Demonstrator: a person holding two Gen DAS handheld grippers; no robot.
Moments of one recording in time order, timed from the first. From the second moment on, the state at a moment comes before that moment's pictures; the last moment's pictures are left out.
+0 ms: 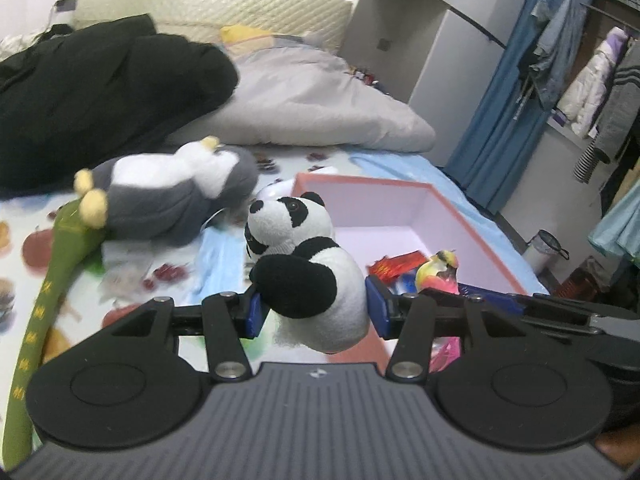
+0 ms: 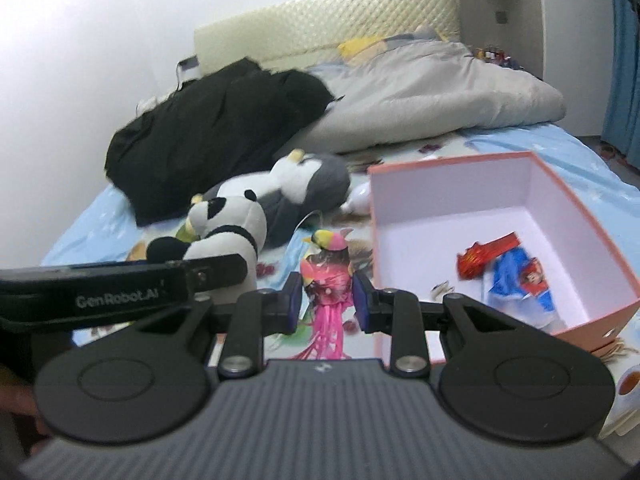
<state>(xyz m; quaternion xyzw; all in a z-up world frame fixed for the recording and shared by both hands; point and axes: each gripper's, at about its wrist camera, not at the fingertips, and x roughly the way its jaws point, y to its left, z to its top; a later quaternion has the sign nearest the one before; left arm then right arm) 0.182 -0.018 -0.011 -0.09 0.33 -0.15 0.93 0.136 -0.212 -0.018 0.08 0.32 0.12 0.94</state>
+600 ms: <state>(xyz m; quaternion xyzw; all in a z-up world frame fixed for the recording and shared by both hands) 0.285 -0.132 -0.019 -0.07 0.37 -0.22 0.90 0.200 -0.320 -0.035 0.12 0.35 0.02 0.93</state>
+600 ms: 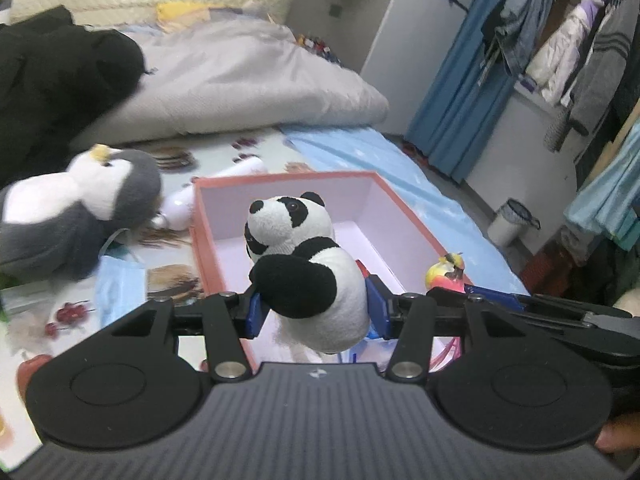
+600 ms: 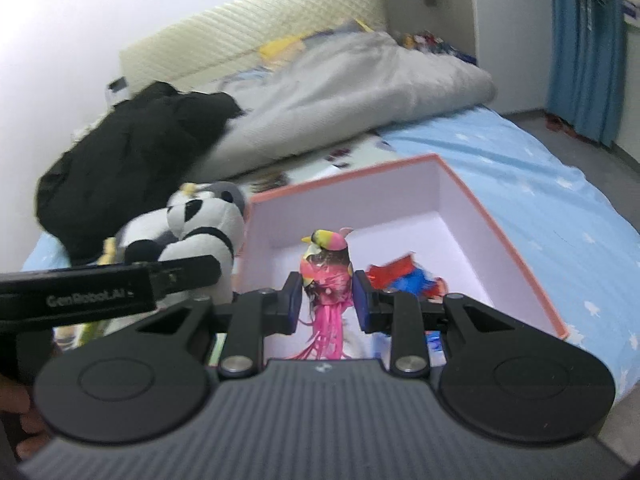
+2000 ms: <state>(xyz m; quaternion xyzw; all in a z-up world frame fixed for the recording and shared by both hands) 0.269 -0.120 -0.007 -0.04 0.37 -0.21 0.90 0.188 -0.327 -0.045 0.16 0.37 0.01 0.91</state>
